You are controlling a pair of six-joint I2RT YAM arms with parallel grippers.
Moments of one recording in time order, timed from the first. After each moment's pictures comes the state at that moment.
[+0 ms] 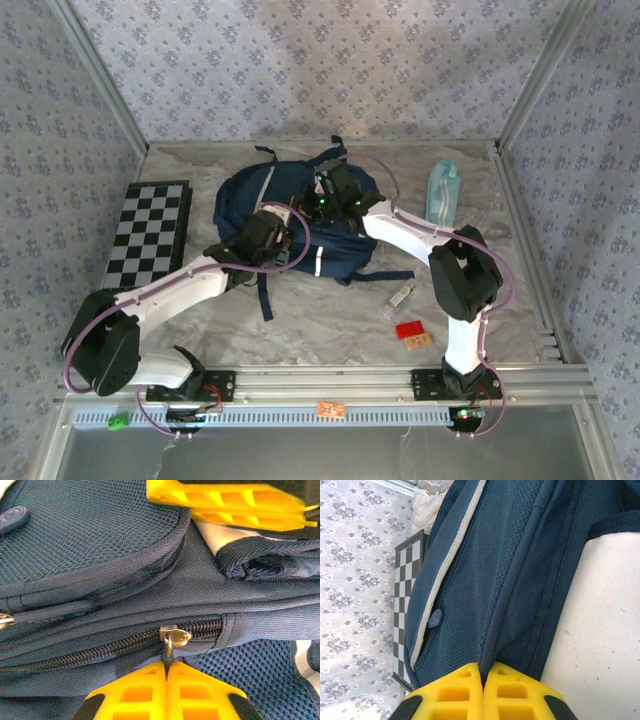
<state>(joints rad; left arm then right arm) -0.71 1.34 0.85 -0.27 -0.23 -0.30 0.67 1.89 1.45 -0.16 -0.28 0.95</state>
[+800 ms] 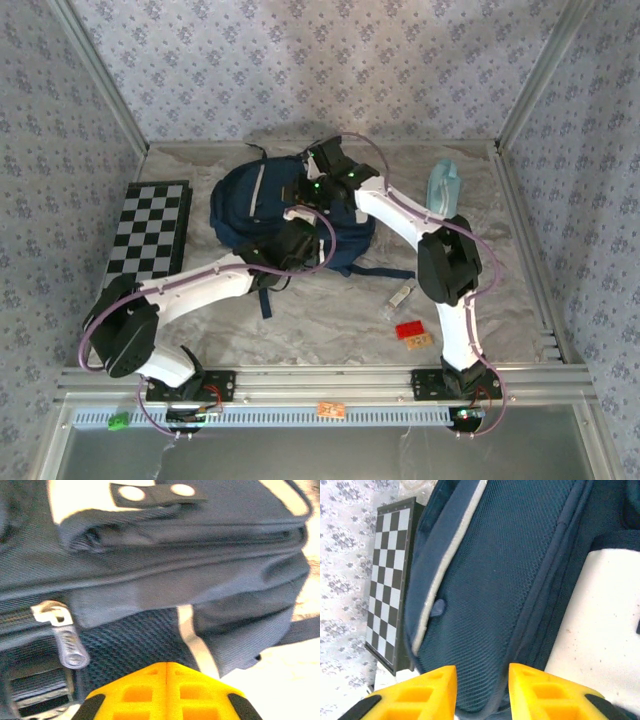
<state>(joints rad) -0.88 1.47 0.97 -0.31 -0.30 -0.54 0.63 2.04 1.81 -0.52 -0.38 0.68</state>
